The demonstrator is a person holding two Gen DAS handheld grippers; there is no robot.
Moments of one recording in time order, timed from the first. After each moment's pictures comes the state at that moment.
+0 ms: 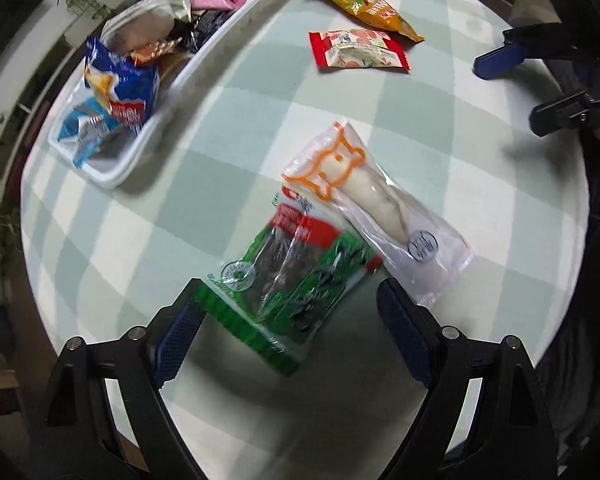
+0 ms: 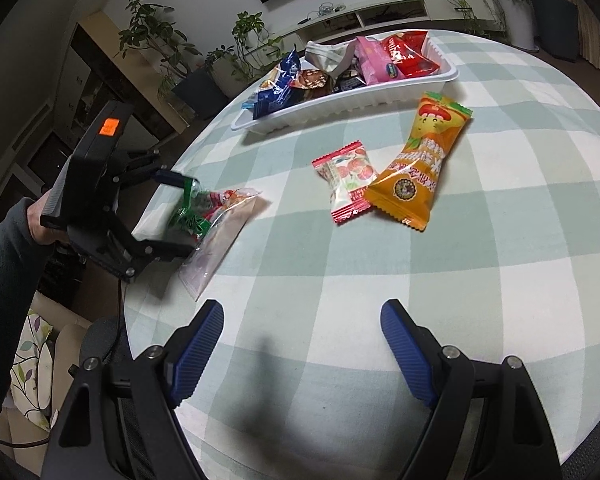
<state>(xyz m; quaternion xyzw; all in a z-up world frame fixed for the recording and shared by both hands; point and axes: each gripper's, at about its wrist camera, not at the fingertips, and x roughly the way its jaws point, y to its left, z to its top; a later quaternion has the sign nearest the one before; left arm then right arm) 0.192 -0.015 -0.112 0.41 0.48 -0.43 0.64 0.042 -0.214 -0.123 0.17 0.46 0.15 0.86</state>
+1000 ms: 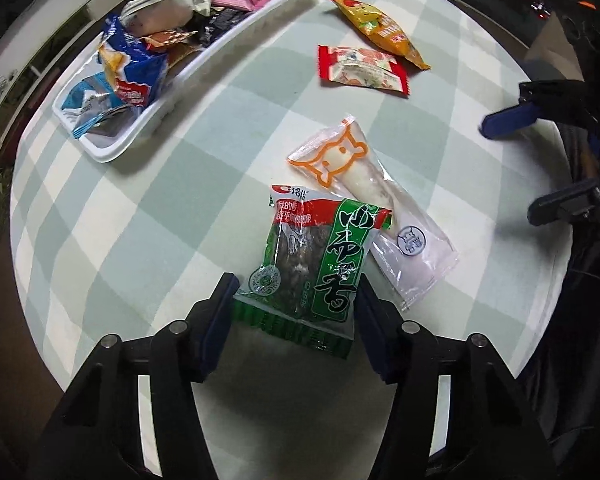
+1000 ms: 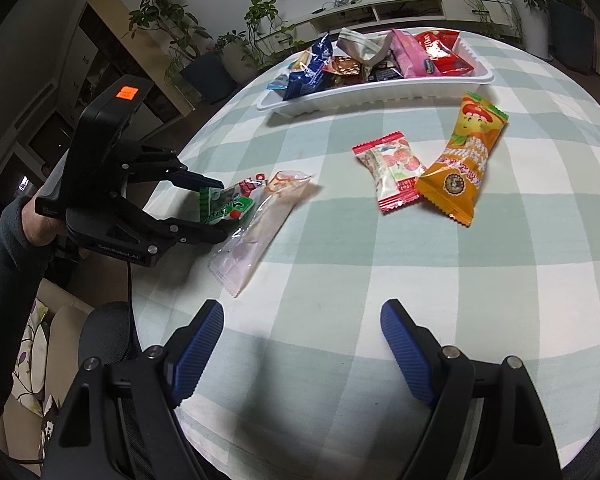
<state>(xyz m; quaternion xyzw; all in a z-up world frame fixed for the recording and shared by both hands) 0.199 0.005 -0.094 0.35 0.51 -0.41 0.68 0.044 -0.180 -0.118 0.14 0.48 0.17 0.85</state>
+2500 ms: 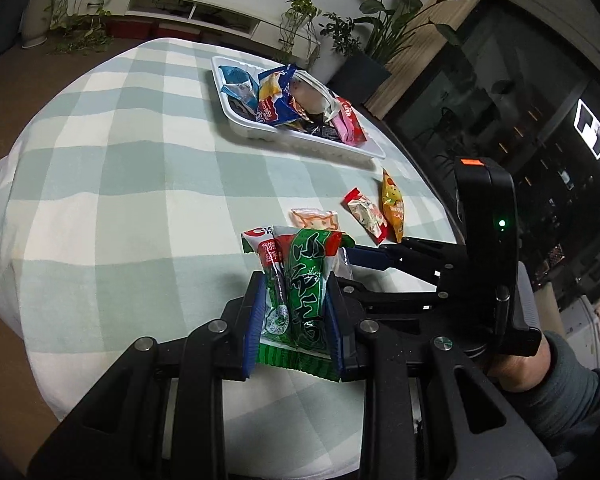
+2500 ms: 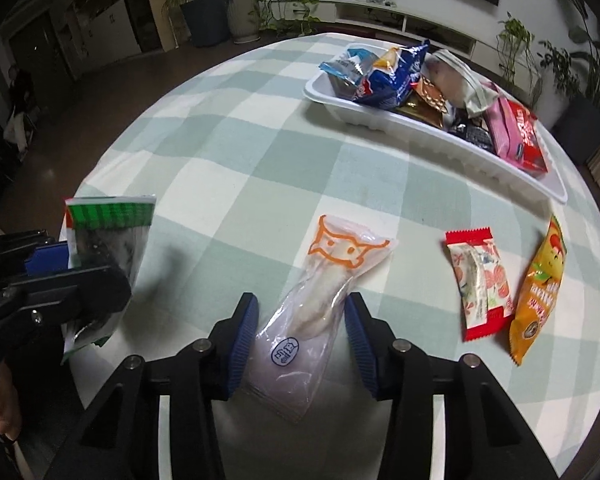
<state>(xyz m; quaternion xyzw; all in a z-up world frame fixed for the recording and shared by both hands) 0.114 0.115 -0.058 -0.11 0.46 -0.32 0.82 0.121 -0.075 -0.125 -0.06 0.51 0.11 0.85</state>
